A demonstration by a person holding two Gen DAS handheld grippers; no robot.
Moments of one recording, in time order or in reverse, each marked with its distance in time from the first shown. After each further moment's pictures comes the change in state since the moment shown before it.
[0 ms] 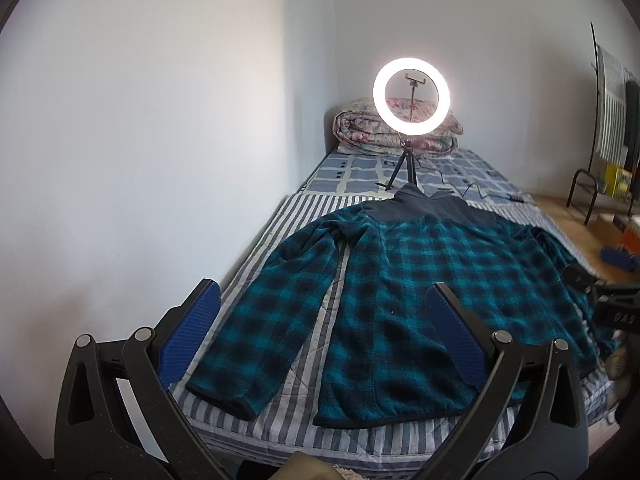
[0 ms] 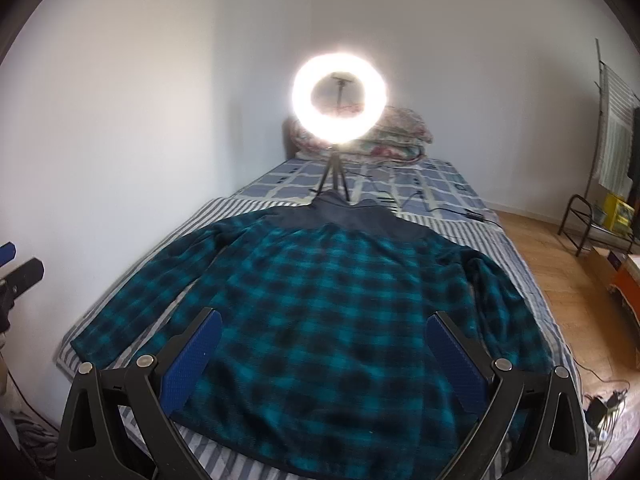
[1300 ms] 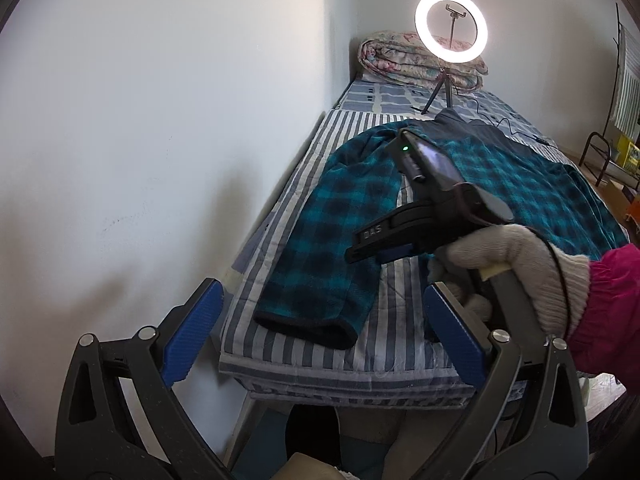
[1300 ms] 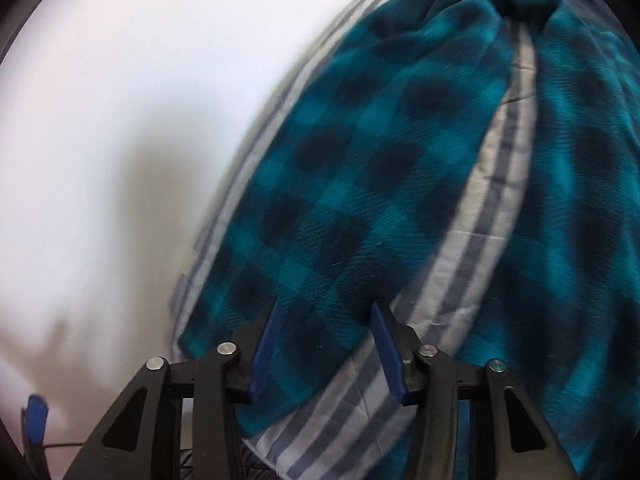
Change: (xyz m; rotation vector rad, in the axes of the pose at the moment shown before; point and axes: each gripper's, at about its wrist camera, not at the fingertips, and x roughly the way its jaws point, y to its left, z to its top) left arm 0.030 0.111 -0.070 0.006 0.255 0.028; right arm 0.272 0.290 -0.042 0.073 0.777 0.559
